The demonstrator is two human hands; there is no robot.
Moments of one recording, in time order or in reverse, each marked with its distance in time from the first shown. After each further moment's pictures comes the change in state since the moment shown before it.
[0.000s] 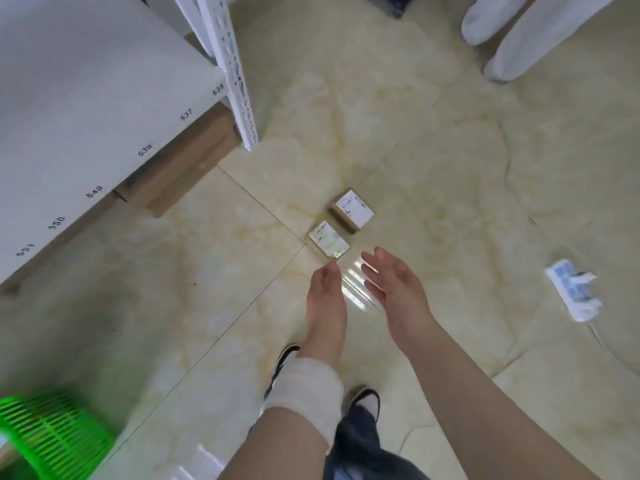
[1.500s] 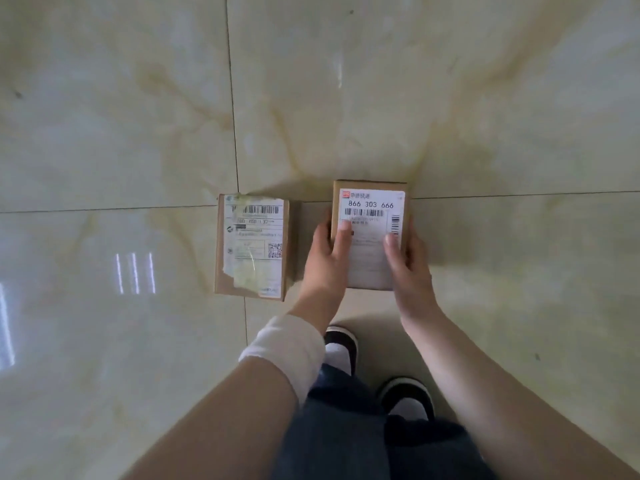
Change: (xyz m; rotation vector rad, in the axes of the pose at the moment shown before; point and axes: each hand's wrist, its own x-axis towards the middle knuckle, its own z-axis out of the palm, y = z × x) left_hand 0.488 -0.135 0.239 -0.308 0.501 -0.123; right_hand 0.605 0.129 -0.090 -0.780 -0.663 -0.065
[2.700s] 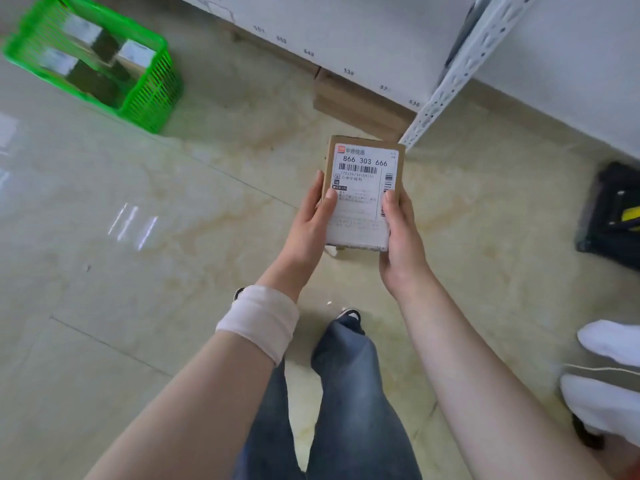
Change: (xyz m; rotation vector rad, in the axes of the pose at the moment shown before) left_hand -0.557 0.250 -0.287 -0.612 0.082 0.375; right_hand -0.496 -0.460 0.066 0.070 -0.401 -0.149
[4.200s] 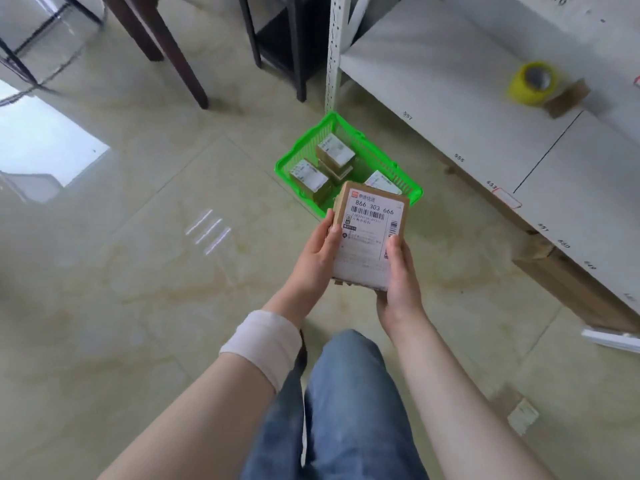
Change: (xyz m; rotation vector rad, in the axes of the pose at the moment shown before) left_hand 0.226 0.280 -0.747 -0.082 0.276 -0.020; right_hand 0.189 0.090 0.818 -0.131 -0.101 0.163
